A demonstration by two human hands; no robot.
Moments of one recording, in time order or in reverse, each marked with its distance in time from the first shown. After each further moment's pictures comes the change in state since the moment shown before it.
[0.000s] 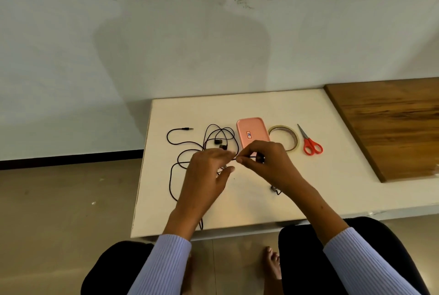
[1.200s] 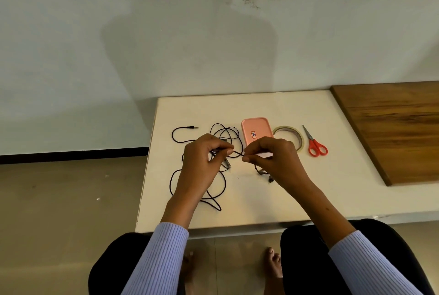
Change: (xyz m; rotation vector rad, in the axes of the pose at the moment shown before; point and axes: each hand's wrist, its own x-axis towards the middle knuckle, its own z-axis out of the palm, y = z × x) left_hand 0.015 0.010 -0.025 -0.279 0.157 -0.149; right_hand 0.000 -0.004 -0.004 0.107 0.097 0.049
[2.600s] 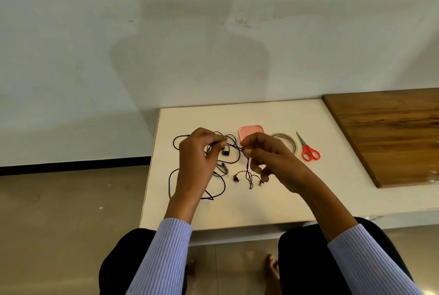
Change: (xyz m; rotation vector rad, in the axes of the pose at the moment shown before) left_hand 0.001 0.029 -0.011 0.094 0.173 0.098; right_hand -0.010 -0.039 -0.028 0.546 -0.270 0.214
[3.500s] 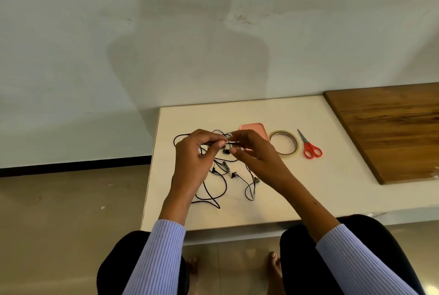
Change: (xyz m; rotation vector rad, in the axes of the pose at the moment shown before) left_hand 0.000 -0.008 -0.006 -0.157 -0.091 -0.111; right_hand 0.018 0.021 0.025 -0.299 0.146 -0.220
